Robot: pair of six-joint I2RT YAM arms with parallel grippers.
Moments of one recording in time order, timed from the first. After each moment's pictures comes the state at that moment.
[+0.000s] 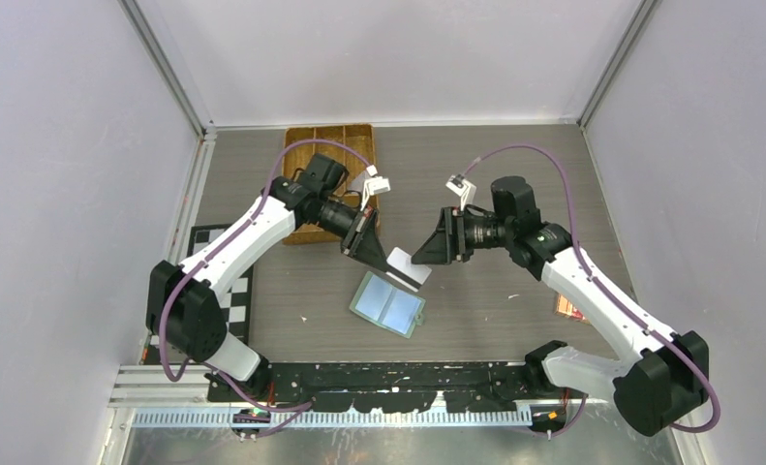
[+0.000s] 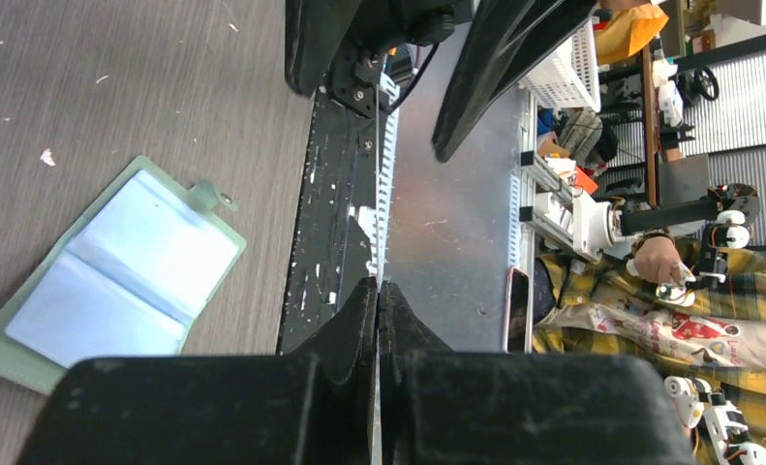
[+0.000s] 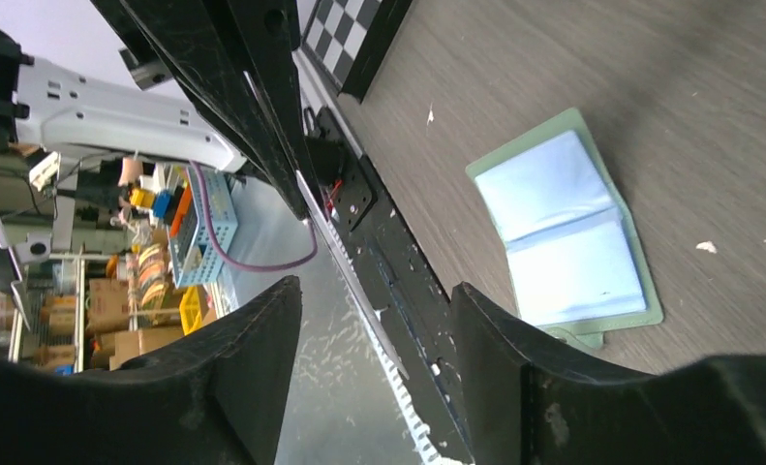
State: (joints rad) left arm -0.53 1.52 1.32 -0.84 1.14 0.09; right arm 0.43 1.11 0.90 -0.33 -0.86 0.51
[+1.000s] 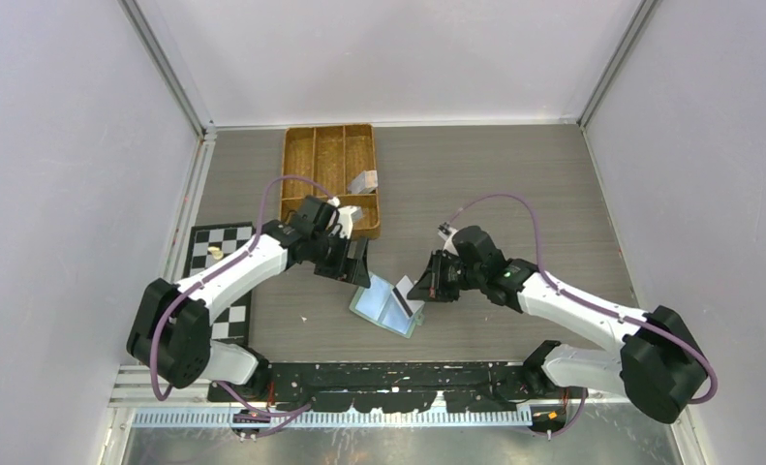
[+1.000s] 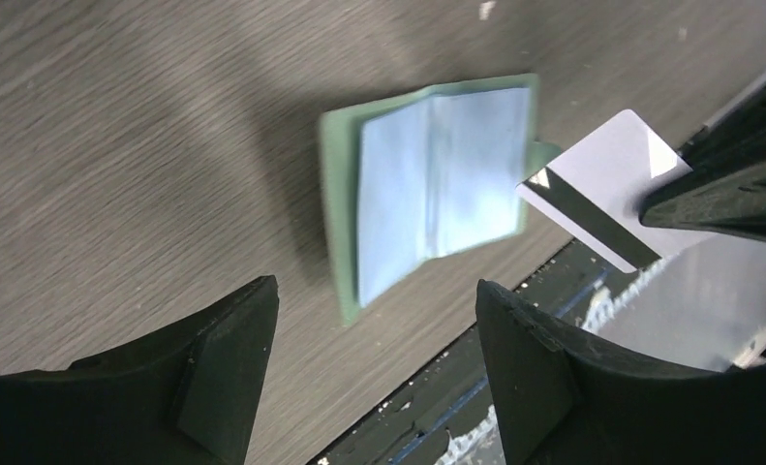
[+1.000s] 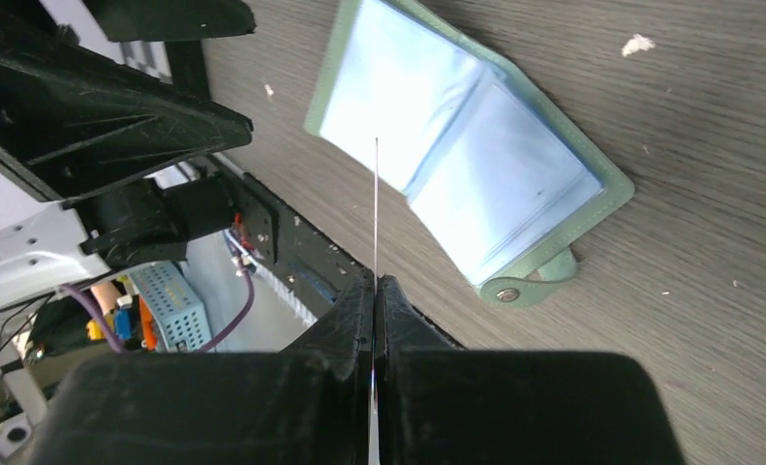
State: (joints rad) left arm -0.54 1.38 0.93 -0.58 0.44 -0.26; right arm 0.69 1.14 0.62 -0.20 -0.42 0.88
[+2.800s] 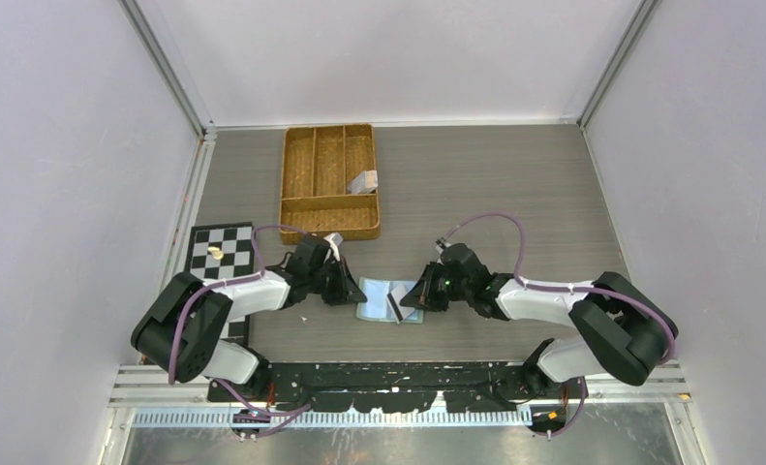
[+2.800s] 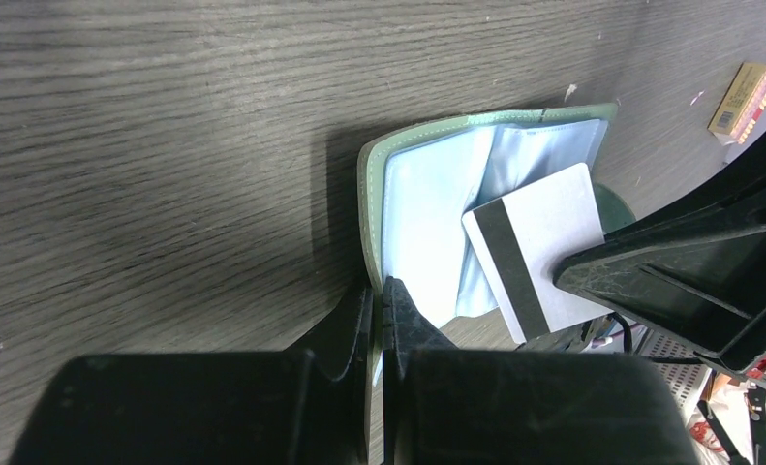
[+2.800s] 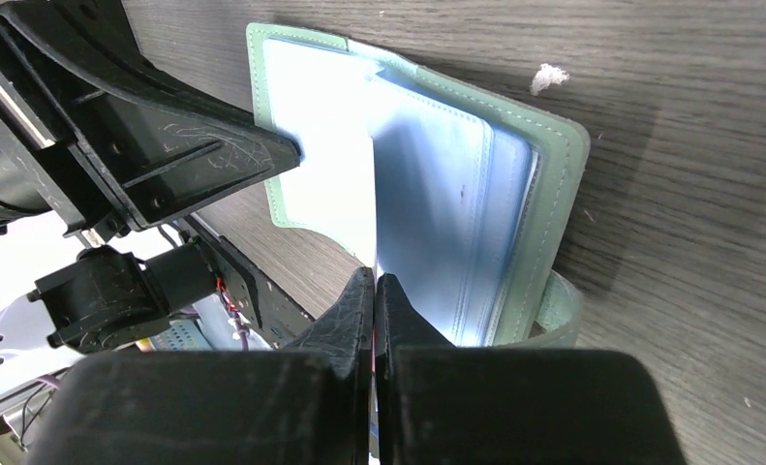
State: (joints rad) left arm -0.54 1.41 0.47 0.07 0.38 -0.81; right arm 0.75 1.37 0.45 0.21 -0.31 1.07
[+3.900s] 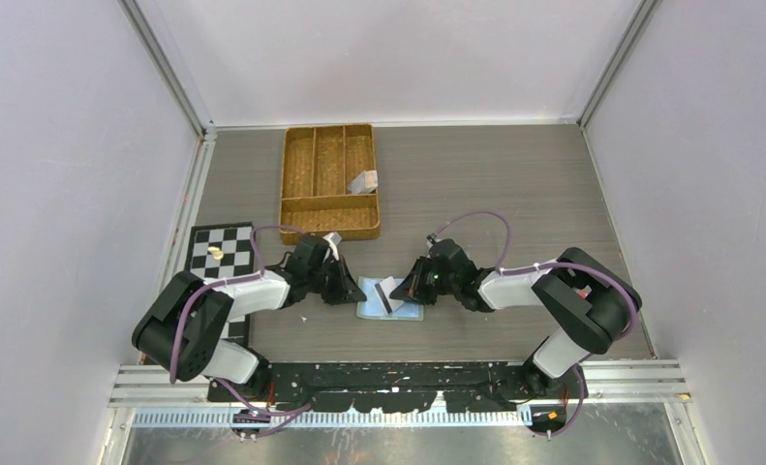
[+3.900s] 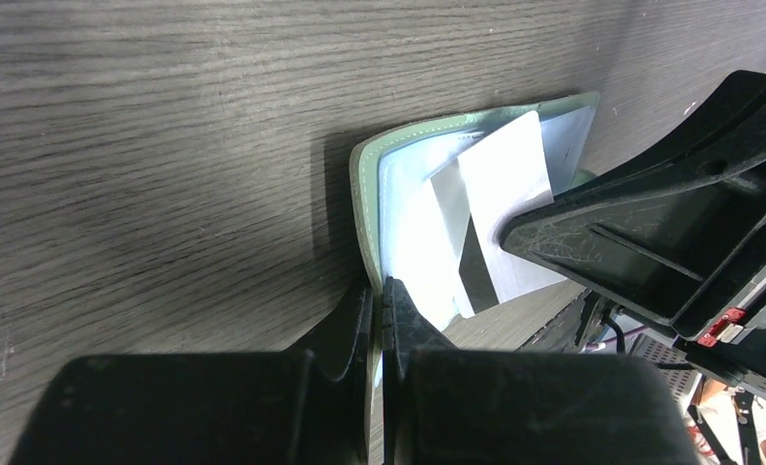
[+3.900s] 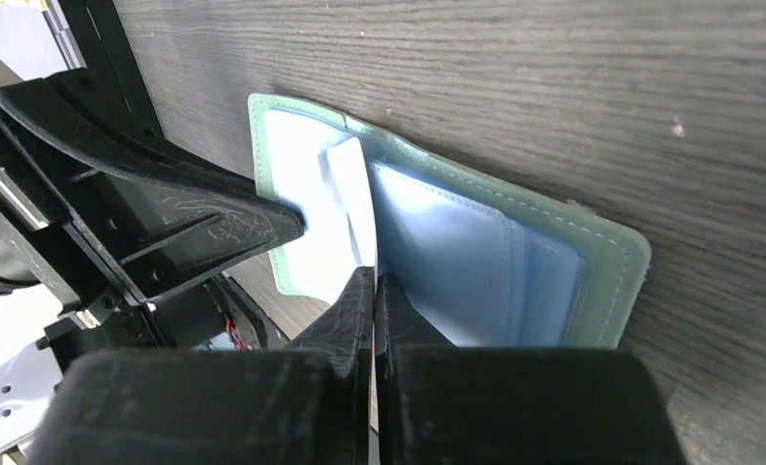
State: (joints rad) left arm -0.54 1.42 0.47 0.08 0.39 -0.82; right arm 0.75 1.58 0.50 0.38 -0.30 1.10
